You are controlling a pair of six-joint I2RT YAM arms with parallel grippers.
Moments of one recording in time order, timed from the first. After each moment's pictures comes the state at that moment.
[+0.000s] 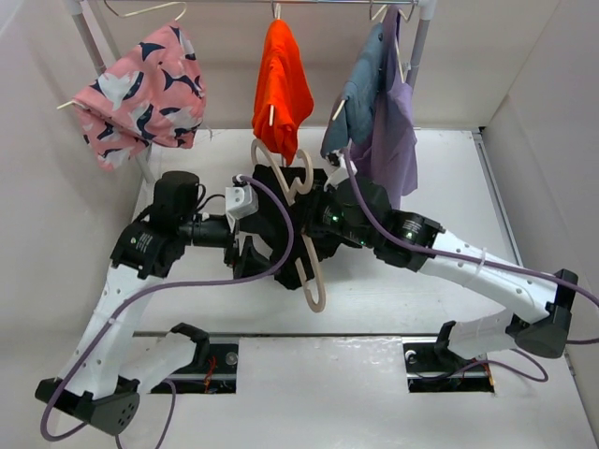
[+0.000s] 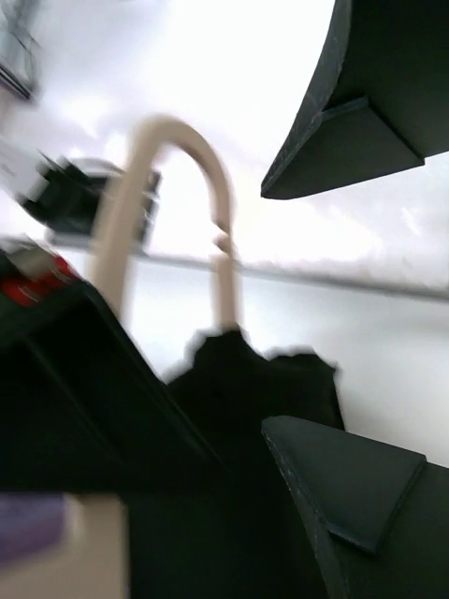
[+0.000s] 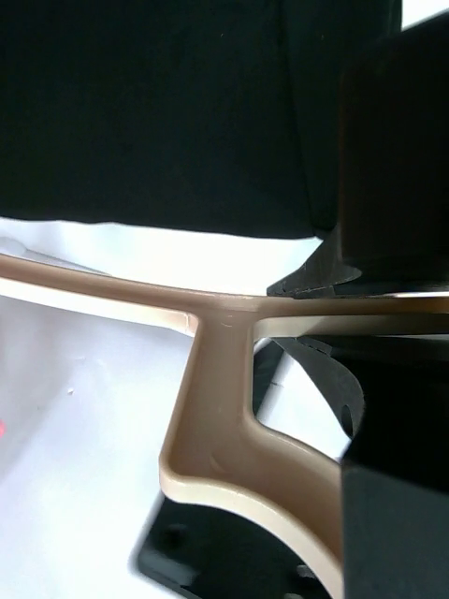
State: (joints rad) left arm -0.37 0.95 1.25 -0.95 1.03 0.38; right arm 1.05 1.33 1.38 -0.33 0.16 0.89
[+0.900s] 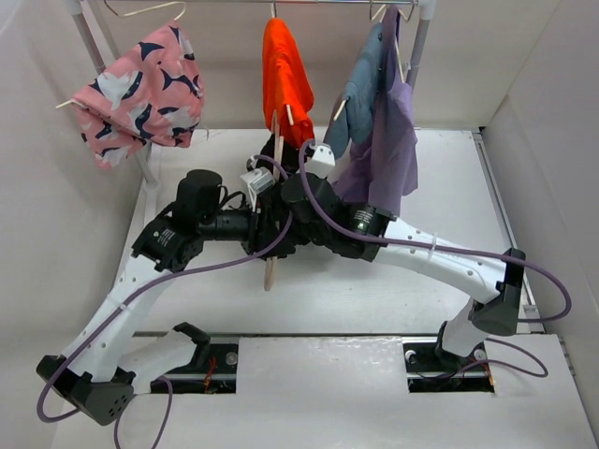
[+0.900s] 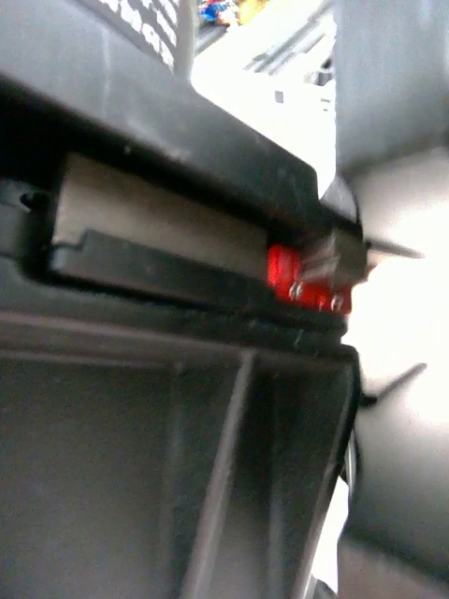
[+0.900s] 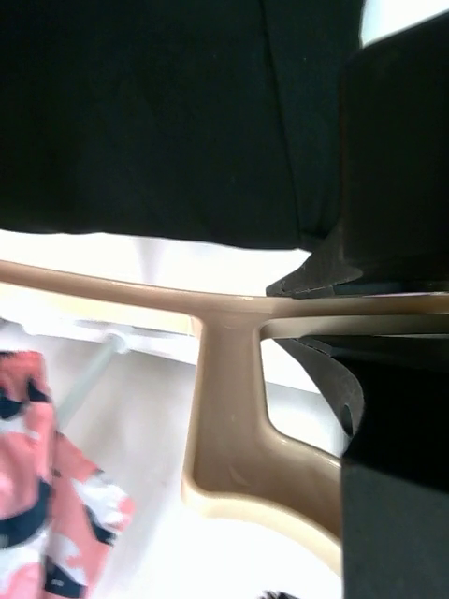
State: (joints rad) left arm -0.51 0.99 1.17 -0.71 0.79 -0.26; right arm 1.16 1.62 1.69 -0.43 0.58 0.91
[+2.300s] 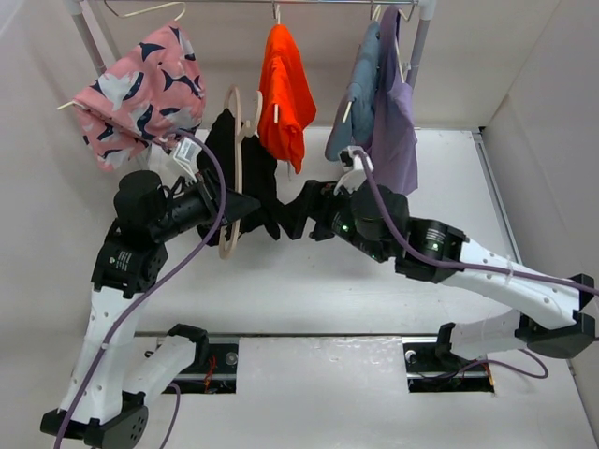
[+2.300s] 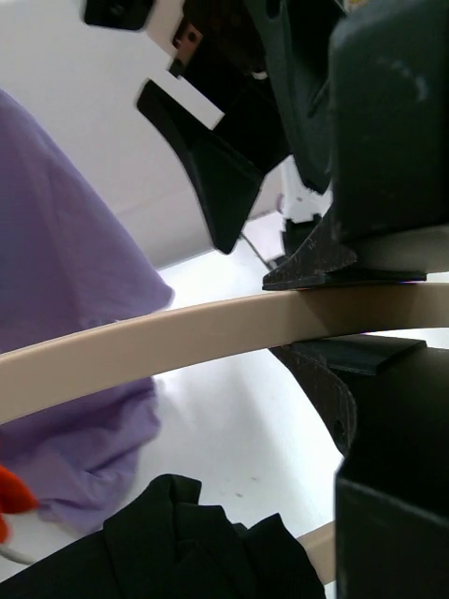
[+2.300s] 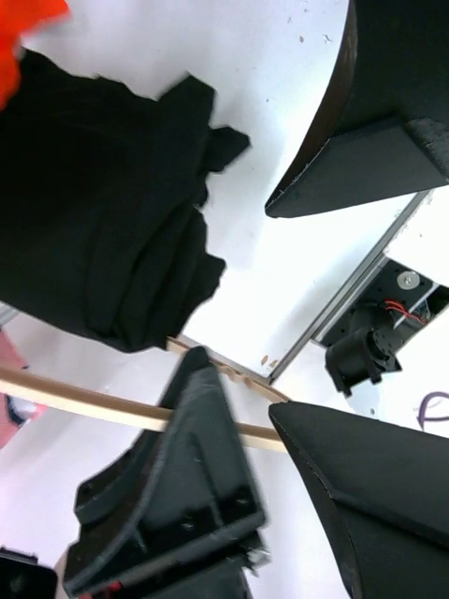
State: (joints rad) left arm -0.25 0.84 1.24 -0.67 0.59 -0.72; right arm 1.20 1.30 1.50 -0.42 0.42 0.73
